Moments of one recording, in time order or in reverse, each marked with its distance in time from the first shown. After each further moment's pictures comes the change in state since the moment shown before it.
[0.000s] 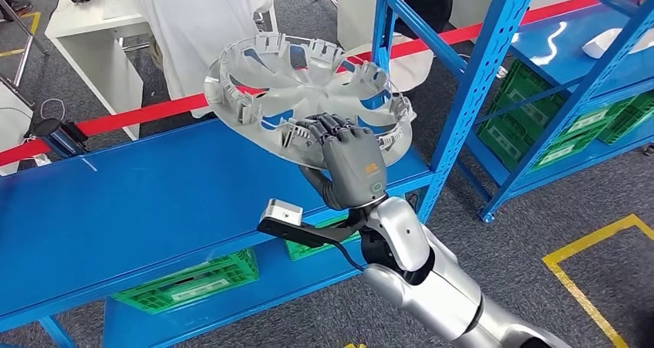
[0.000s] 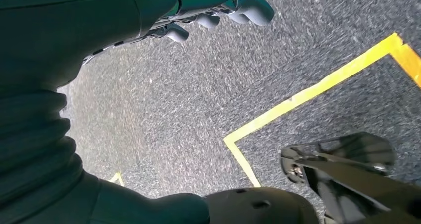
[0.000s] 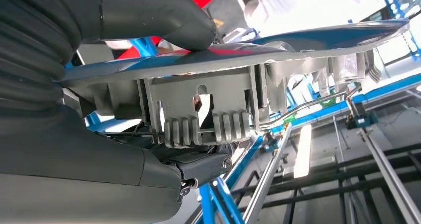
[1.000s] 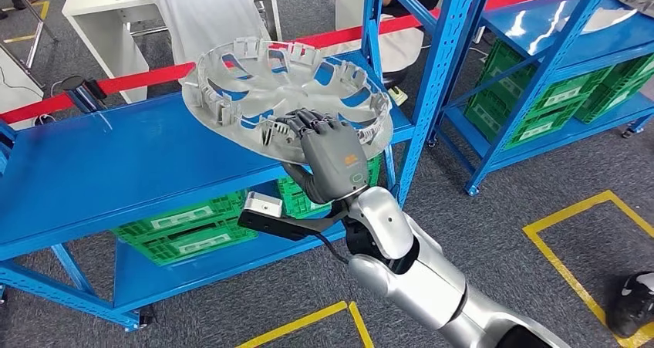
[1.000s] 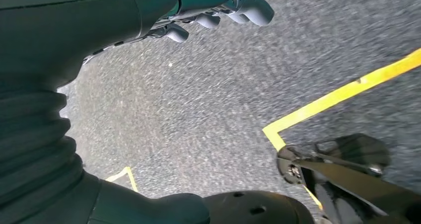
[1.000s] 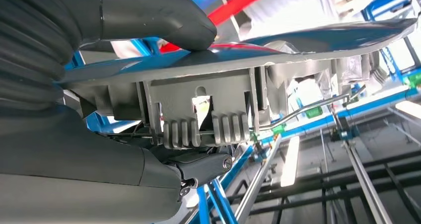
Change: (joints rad) left arm 0.001 -0.001 0.014 0.000 0.006 0.008 -0.002; right arm -0.065 0.051 0.028 0.075 -0.028 0.049 -0.013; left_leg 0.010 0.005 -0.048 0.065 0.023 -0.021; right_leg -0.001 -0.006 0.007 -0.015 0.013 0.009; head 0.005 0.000
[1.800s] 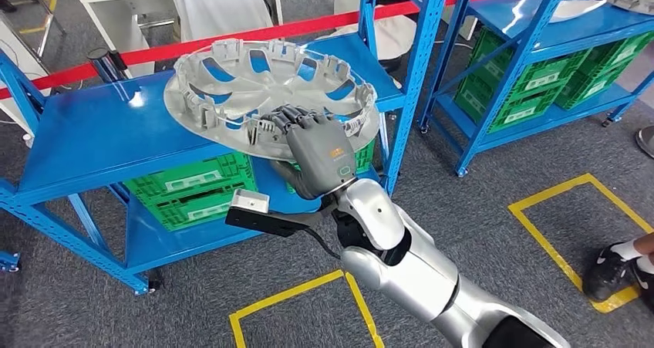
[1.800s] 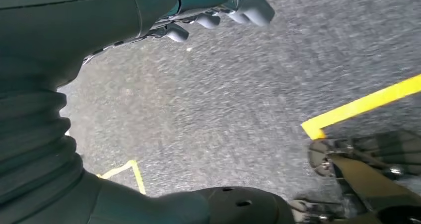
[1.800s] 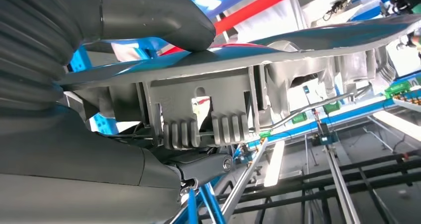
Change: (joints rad) left arm -0.009 -0.025 0.023 0.000 0.028 0.028 0.019; right arm -0.062 0.034 0.023 0.044 -0.038 0.046 -0.021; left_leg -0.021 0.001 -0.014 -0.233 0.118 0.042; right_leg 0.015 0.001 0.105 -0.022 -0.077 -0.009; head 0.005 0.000
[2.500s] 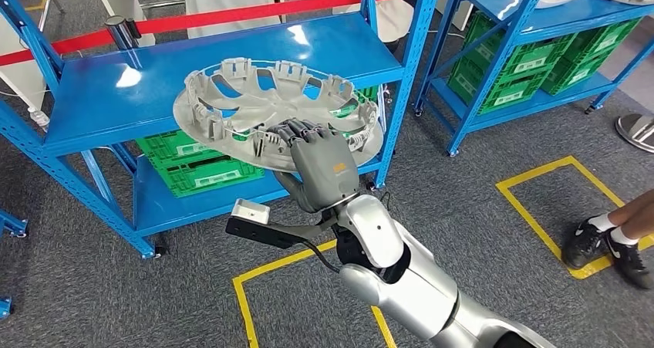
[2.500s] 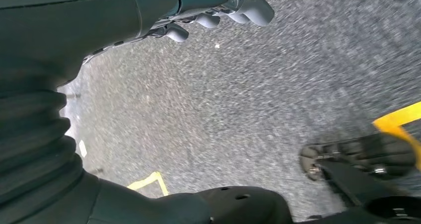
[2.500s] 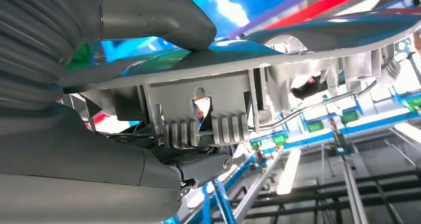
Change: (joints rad) left arm -0.008 -0.004 -0.008 0.000 -0.071 -0.012 0.020; right arm 0.091 -0.002 -0.006 -0.049 0.072 -0.003 0.068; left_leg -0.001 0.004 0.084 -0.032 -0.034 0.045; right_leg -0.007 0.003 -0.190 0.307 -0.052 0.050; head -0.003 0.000
